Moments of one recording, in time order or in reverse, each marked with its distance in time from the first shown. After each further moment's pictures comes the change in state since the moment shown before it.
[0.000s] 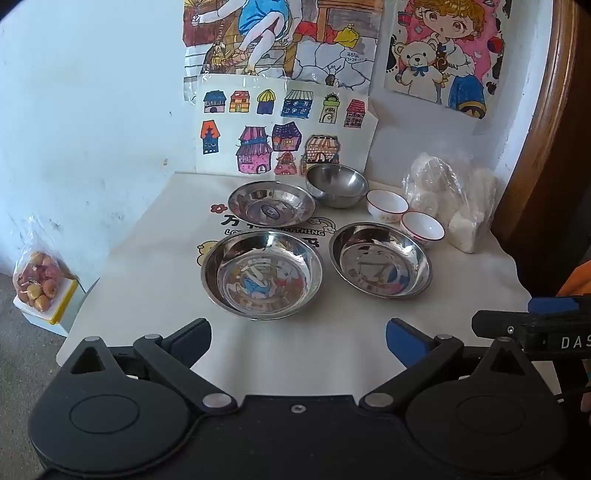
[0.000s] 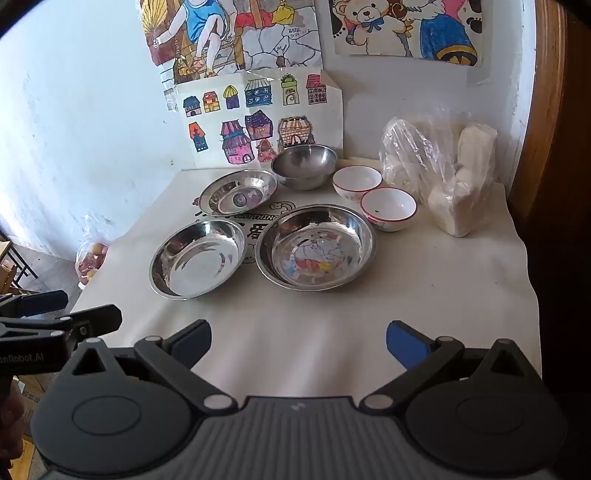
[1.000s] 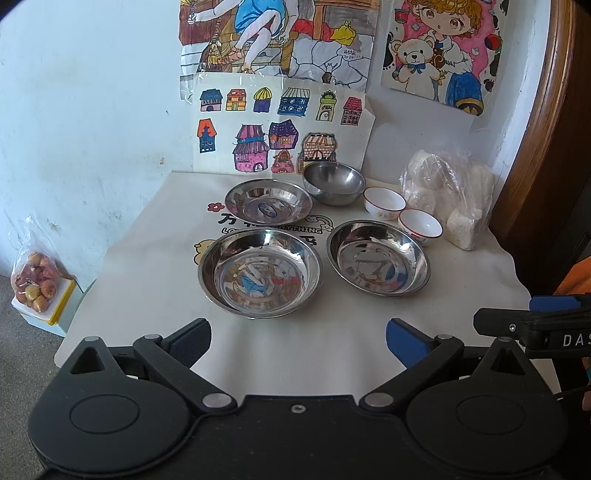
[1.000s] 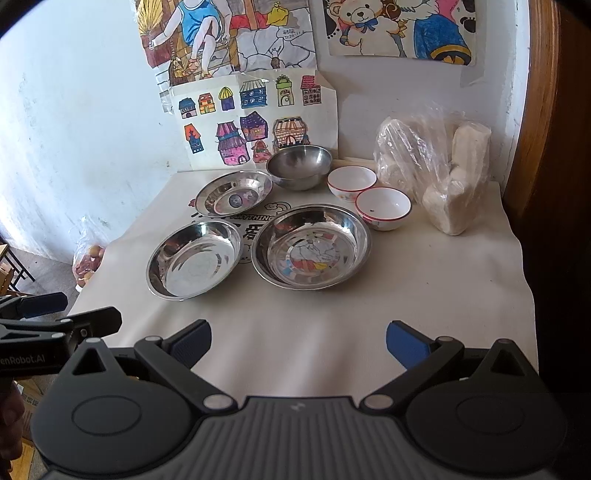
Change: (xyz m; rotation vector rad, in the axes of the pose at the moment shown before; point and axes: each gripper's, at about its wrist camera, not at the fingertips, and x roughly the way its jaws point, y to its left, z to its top) left arm -0.001 -0.004 0.000 0.004 0.002 -0.003; right arm -0.007 0.001 0.002 0.002 -0.002 -0.005
